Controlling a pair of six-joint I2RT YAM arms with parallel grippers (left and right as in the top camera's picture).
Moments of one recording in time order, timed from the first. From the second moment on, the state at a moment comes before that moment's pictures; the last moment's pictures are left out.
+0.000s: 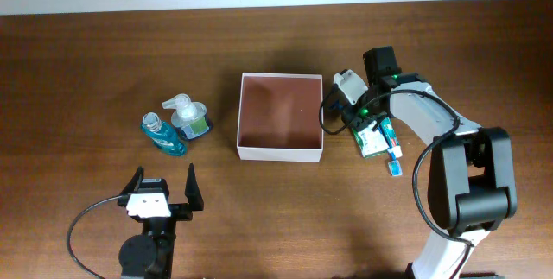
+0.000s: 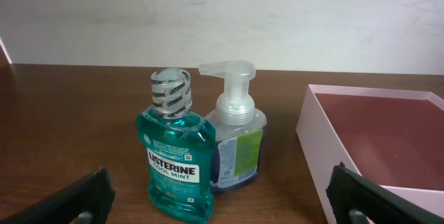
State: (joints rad) left arm -0.13 0.01 0.04 -0.11 -0.13 -0.06; right arm 0.12 1.97 1.31 -0.63 -0.21 -0.52
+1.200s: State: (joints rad) left arm -0.13 0.01 0.04 -0.11 -0.13 -0.06; right arm 0.12 1.97 1.31 -0.65 -0.21 -0.52
